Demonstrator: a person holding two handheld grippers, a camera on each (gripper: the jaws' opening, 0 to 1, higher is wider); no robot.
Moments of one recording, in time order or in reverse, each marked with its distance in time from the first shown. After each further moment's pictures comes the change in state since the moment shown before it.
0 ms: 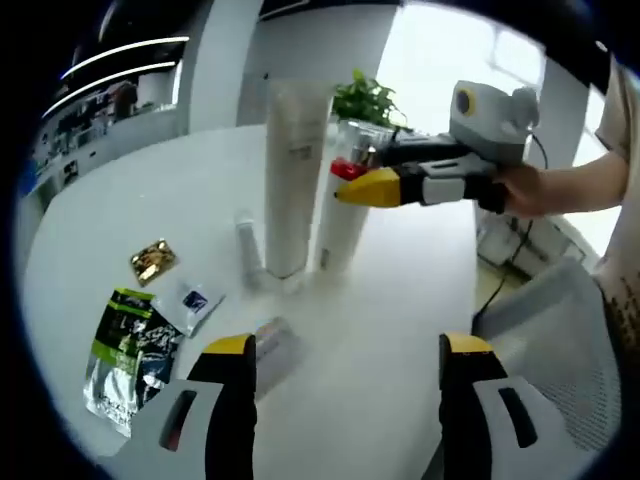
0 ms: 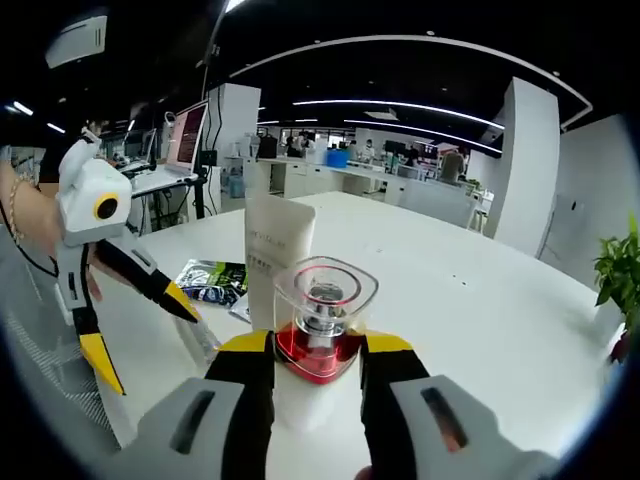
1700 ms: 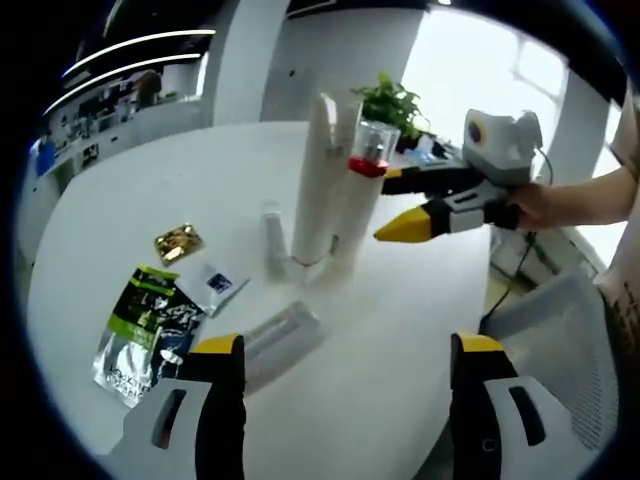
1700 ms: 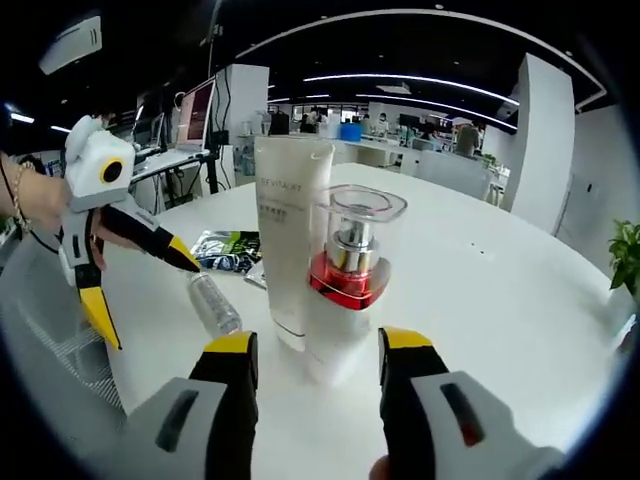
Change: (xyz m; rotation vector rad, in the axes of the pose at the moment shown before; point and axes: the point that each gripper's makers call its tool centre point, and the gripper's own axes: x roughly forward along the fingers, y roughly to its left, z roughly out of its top) left arm -0.010 0.008 -0.001 -0.033 0.009 0.060; right arm -0.009 0.018 -0.036 0.043 0.114 0.077
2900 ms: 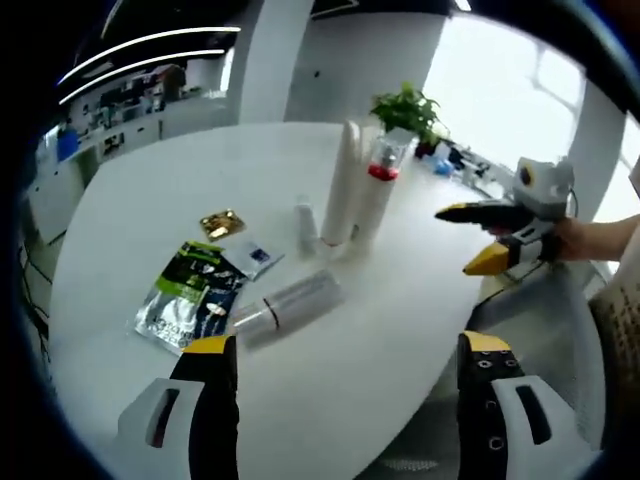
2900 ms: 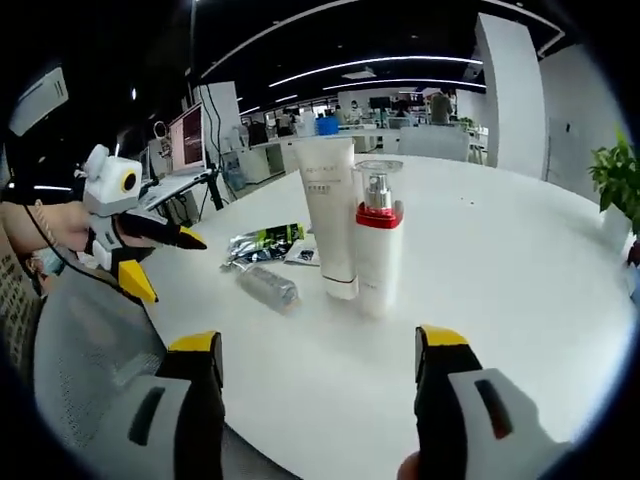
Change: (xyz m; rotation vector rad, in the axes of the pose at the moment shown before) left arm -0.073 0.009 -0.021 -0.061 -0.010 0.100; right arm -0.071 0.059 -0.022 0.222 0.006 -0.001
